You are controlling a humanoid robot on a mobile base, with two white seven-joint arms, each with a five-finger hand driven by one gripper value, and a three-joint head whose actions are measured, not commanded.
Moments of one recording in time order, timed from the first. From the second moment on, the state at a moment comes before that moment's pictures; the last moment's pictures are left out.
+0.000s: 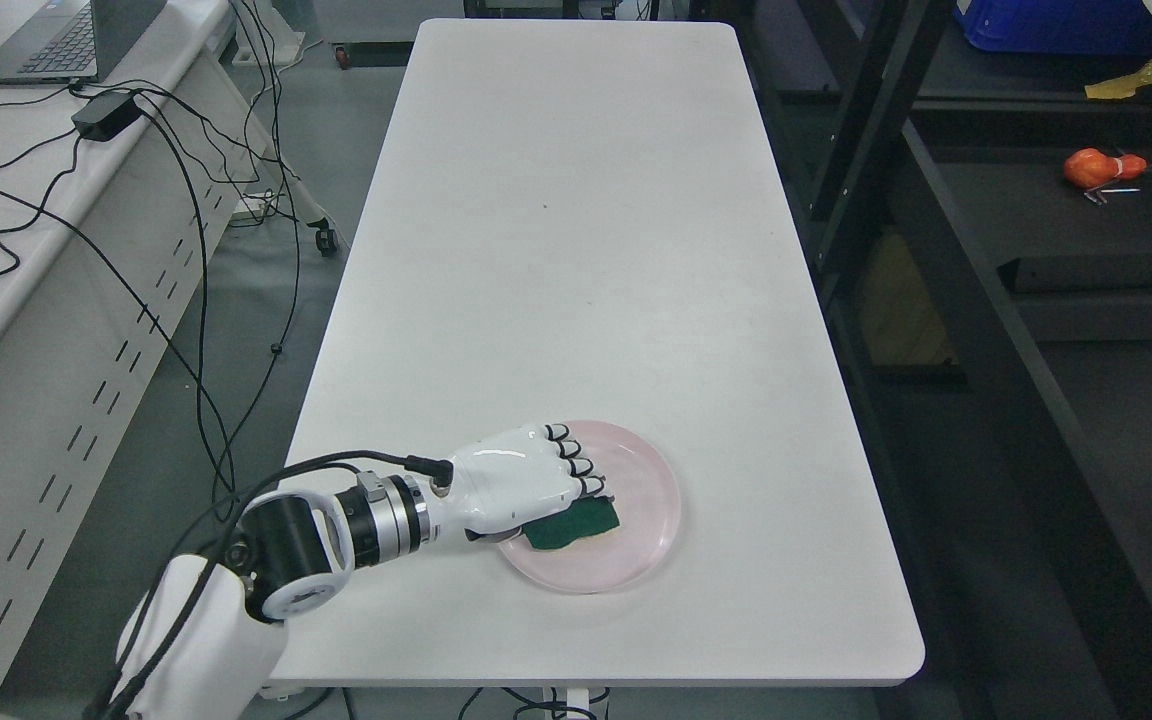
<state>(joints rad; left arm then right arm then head) -0.42 0.25 -0.36 -1.63 -1.04 -0.68 -0.50 -0.07 0.00 -0.21 0.00 -0.11 0.08 -0.07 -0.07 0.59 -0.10</state>
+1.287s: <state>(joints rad) -0.15 0.04 -0.04 -1.55 0.19 -0.68 -0.19 -0.07 0.00 -0.21 0.00 -0.11 0.08 -0.07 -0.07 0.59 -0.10</state>
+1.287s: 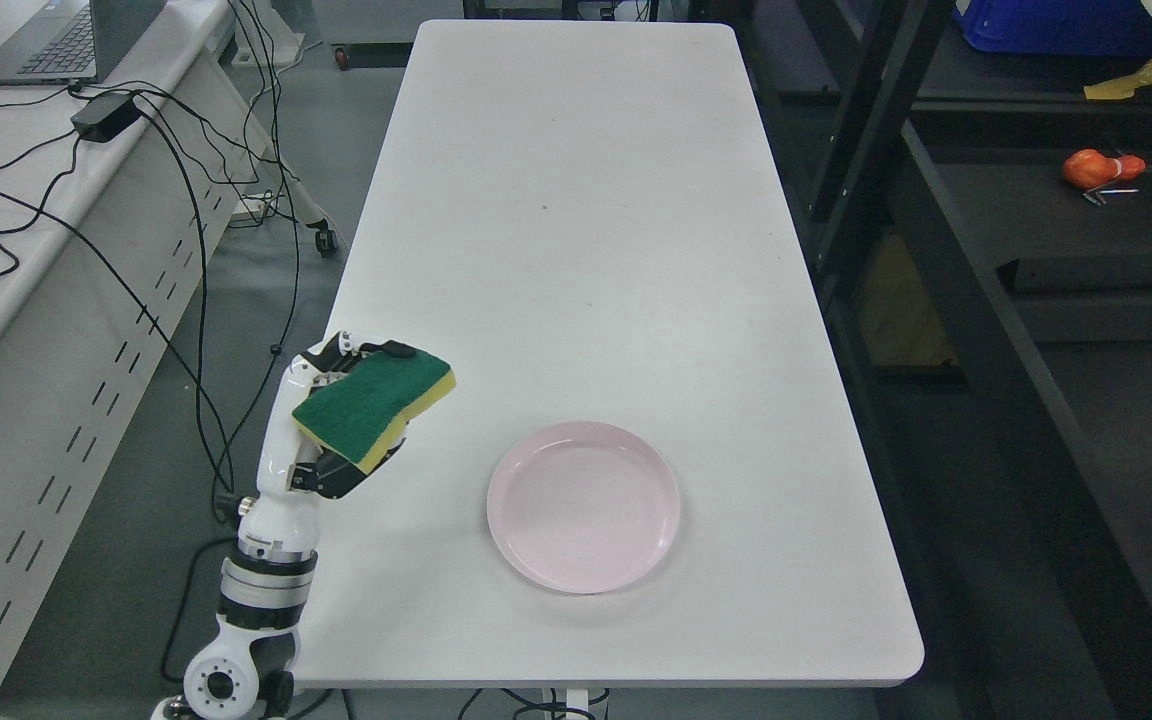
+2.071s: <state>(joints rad) -0.02 0.01 -0.04 -1.58 0.32 -0.65 -0.10 -0.07 0.00 -0.21 0.00 -0.11 0.08 -0.07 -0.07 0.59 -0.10</state>
